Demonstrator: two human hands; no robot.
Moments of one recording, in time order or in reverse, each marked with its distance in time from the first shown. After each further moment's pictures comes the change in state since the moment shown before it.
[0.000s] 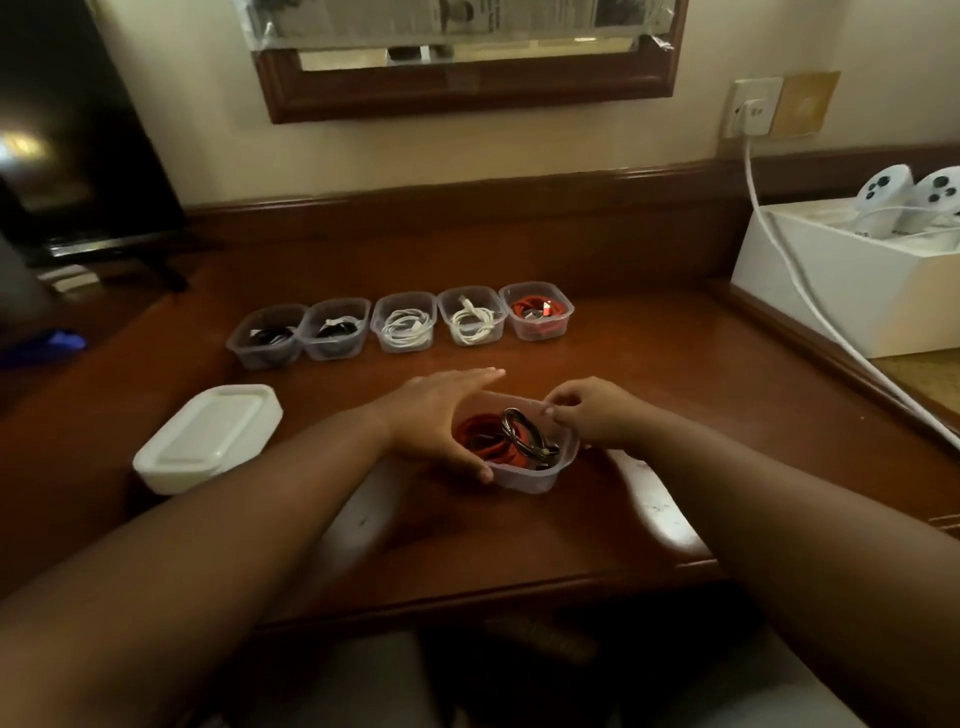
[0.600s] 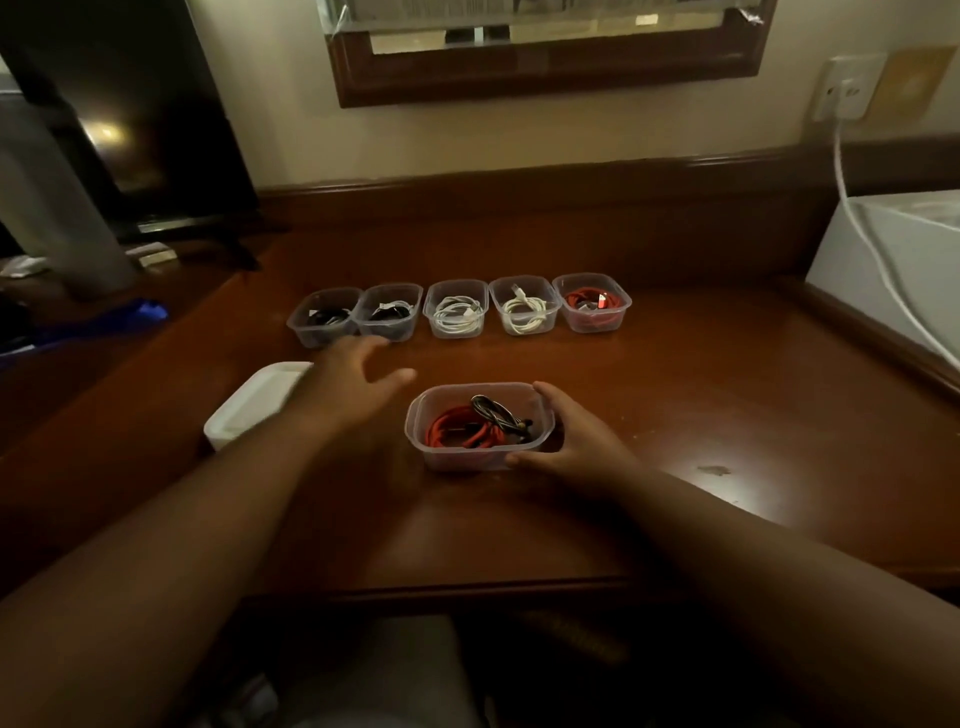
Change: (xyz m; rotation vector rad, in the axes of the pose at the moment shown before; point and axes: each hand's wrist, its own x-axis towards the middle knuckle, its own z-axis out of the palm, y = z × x) left_hand -0.080 -0.081 -0.007 -0.255 0.522 -0.553; right_hand -0.006 -0.023 0.076 0.092 0.031 -0.250
